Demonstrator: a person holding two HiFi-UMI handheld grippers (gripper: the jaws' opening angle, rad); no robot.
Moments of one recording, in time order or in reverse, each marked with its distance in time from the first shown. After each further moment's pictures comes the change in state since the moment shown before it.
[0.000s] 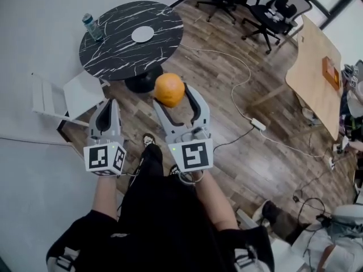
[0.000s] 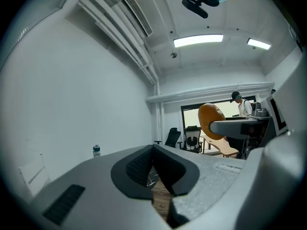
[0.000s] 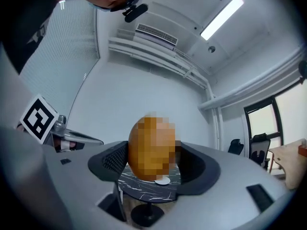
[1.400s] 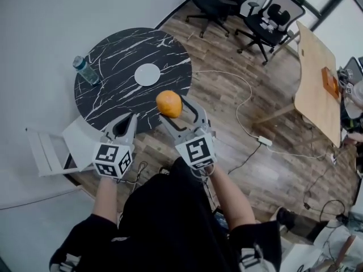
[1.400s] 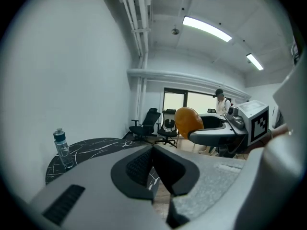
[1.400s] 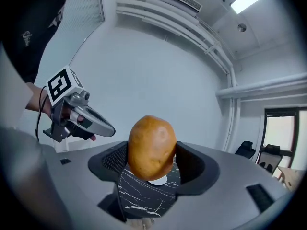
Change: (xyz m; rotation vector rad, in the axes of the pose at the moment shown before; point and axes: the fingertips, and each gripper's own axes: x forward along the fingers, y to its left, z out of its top) left arm 0.256 0.137 -0.068 -0.051 0.288 -0.393; right arm 0.286 -0.024 -0.124 -0.149 0.269 0.091
